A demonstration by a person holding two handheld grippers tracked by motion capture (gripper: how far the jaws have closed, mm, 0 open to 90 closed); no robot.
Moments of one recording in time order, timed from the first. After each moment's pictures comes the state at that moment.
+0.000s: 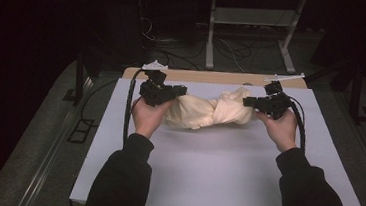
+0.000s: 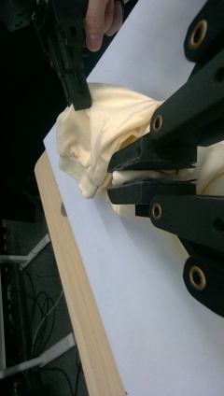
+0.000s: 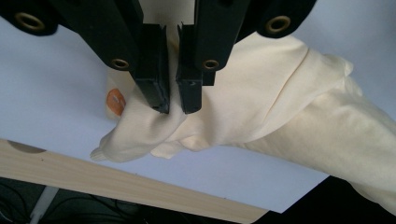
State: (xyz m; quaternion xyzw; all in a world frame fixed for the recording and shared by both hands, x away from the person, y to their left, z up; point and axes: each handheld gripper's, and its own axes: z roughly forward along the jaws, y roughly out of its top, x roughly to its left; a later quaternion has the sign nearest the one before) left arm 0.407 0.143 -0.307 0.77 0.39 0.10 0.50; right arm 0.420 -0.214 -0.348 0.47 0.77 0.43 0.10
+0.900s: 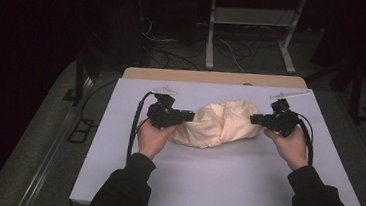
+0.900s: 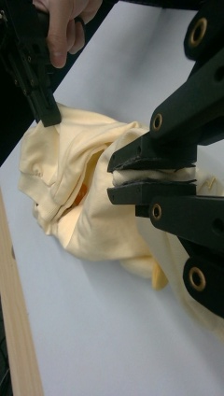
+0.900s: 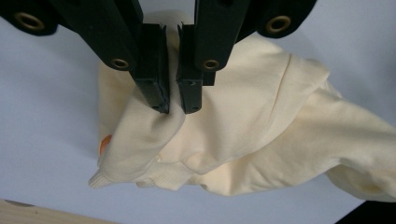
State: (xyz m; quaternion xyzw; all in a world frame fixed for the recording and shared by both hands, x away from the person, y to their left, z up) left arm 0.373 0.126 -0.350 0.80 0.36 0.03 0.48; right arm 0.386 -0.234 -0.372 0.46 0.79 0.40 0.09
